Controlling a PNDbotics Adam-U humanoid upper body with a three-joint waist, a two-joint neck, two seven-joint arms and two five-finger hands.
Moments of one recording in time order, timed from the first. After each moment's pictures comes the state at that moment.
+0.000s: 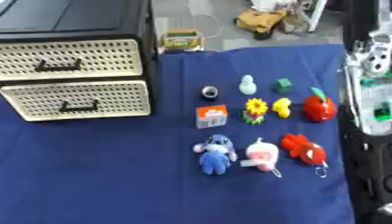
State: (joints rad) left arm -0.37 0.49 0.01 -1.99 0.62 -0.45 -0.19; right arm -0.69 -0.24 -0.16 -1.82 0.30 0.01 -0.06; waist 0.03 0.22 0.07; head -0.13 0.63
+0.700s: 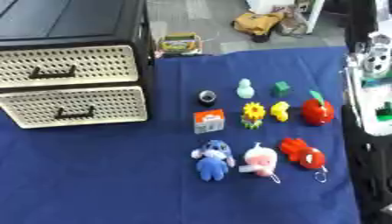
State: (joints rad) left arm -0.28 0.83 0.06 -1.99 0.40 -0.67 -0.28; right arm -0.71 -0.27 -0.17 -1.79 0.32 0.00 -0.07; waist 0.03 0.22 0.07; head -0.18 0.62
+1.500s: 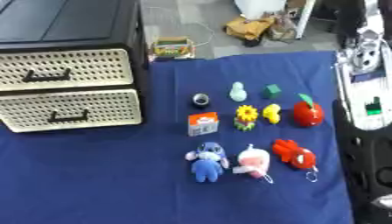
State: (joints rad) left arm -0.36 1.16 0.04 -1.99 0.15 -0.65 -0.46; right arm -0.72 -0.26 -0.16 -1.78 0.34 -0.01 -0.08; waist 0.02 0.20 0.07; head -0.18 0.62
